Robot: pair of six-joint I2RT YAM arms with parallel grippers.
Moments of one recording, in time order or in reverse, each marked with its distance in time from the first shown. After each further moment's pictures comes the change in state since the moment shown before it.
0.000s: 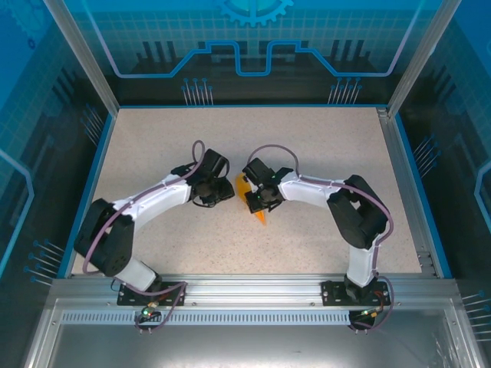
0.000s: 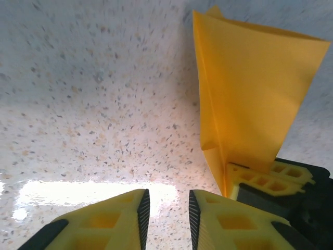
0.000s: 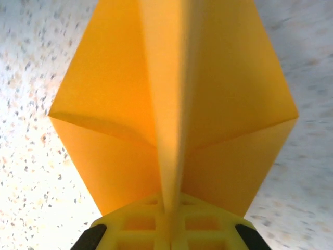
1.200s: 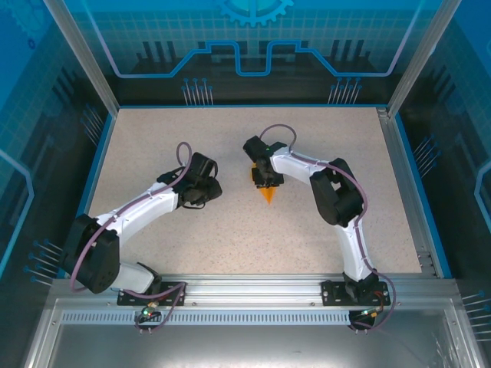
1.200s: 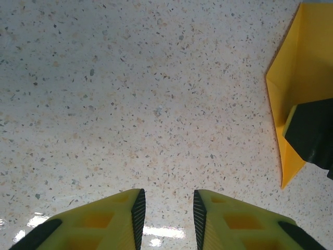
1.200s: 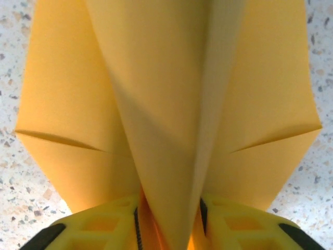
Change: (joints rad) left arm 0.044 -0.112 -0.093 0.016 -0.130 -0.003; right arm -0.130 0.315 0.416 -0.275 0.177 0.168
